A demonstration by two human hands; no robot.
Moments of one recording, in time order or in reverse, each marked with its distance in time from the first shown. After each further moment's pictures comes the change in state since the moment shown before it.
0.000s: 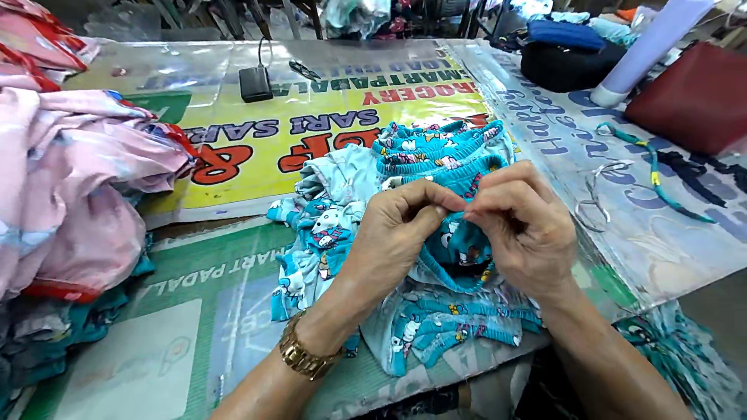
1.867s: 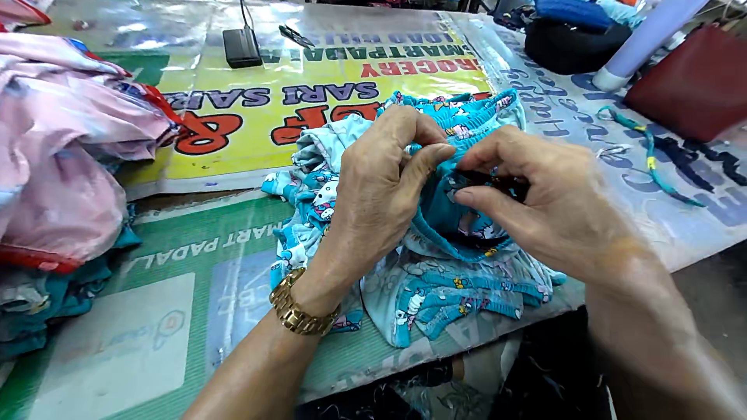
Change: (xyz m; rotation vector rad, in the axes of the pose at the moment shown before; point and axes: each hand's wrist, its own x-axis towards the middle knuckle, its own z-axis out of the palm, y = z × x) left_hand 0.001 0.009 -0.017 0.531 0.124 0.371; right_hand 0.034 -0.040 -0.023 -0.282 -0.428 0.267
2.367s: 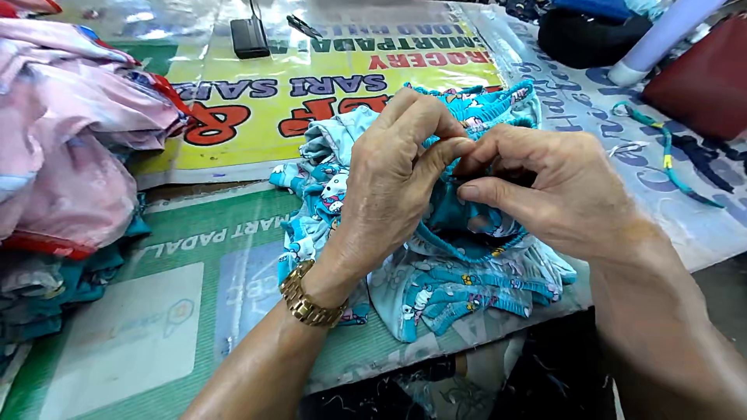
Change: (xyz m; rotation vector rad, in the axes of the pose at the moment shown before) left_hand -0.003 -0.001 0.000 -0.031 0.030 0.063; right_hand 0.011 0.006 0.007 0.295 -0.070 -0.023
